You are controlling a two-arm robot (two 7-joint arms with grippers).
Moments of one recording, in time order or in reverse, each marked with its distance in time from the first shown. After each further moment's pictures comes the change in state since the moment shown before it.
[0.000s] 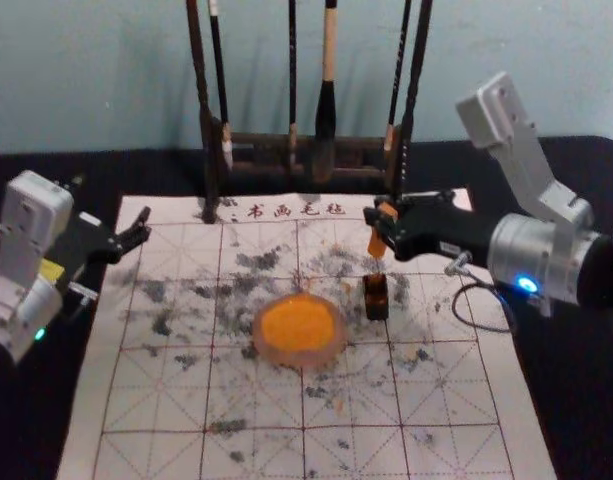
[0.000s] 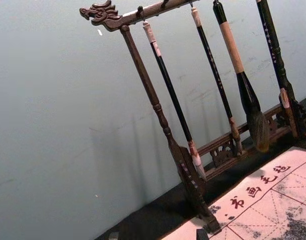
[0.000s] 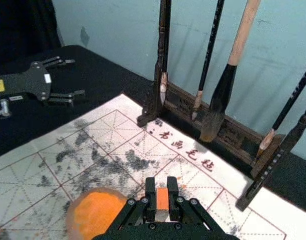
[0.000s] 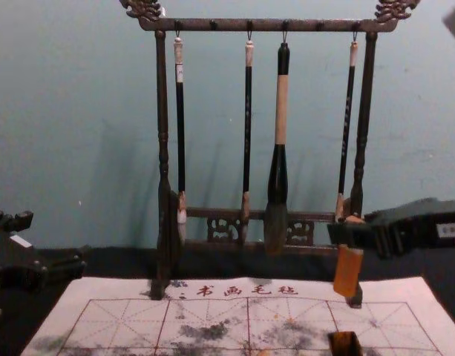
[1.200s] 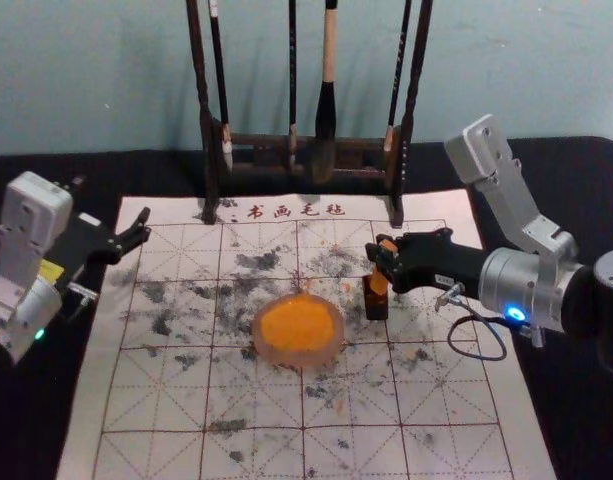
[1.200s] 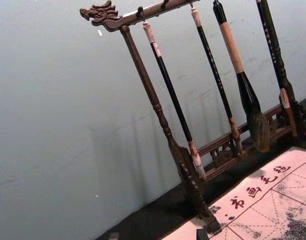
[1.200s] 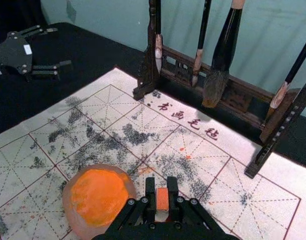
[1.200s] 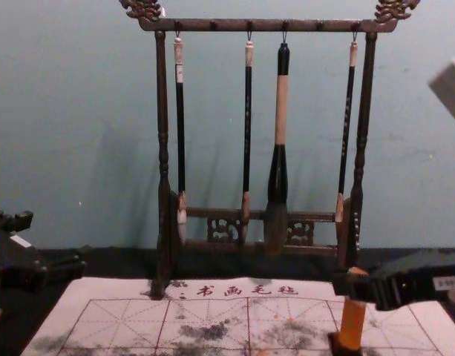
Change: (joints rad) left arm 0.000 0.000 0.000 0.000 0.000 0.000 0.000; right arm -0.046 -0.045 0.010 0.041 -0.029 0.046 -0.020
